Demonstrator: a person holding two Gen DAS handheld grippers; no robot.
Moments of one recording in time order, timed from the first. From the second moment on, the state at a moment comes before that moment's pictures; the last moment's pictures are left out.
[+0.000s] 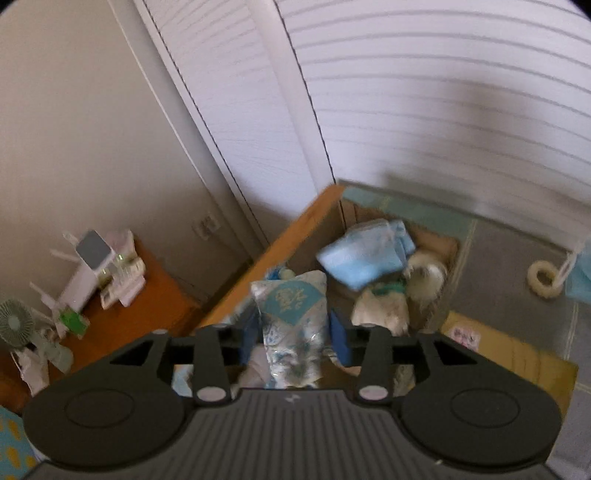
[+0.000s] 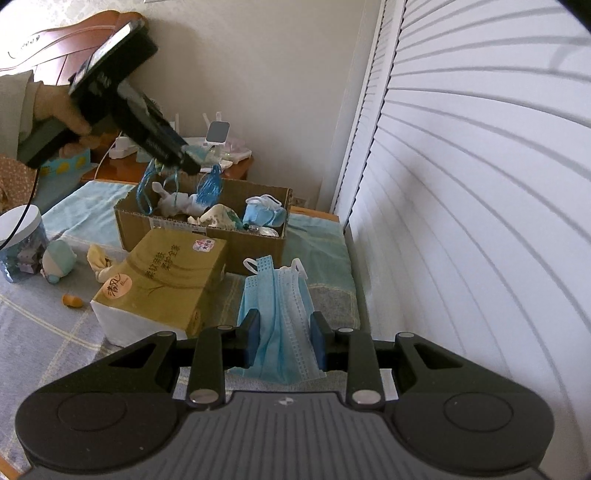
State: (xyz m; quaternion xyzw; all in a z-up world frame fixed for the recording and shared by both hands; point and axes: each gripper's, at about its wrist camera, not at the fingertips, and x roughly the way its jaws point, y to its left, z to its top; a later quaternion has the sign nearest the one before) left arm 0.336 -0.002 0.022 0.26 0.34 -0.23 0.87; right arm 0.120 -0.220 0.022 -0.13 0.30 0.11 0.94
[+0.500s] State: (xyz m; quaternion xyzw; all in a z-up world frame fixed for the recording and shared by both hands) left arm 0.247 0.031 0.047 0.17 0.37 -0.18 0.89; right arm 0.130 -0.210 0.032 -0.14 0.29 0.14 0.94
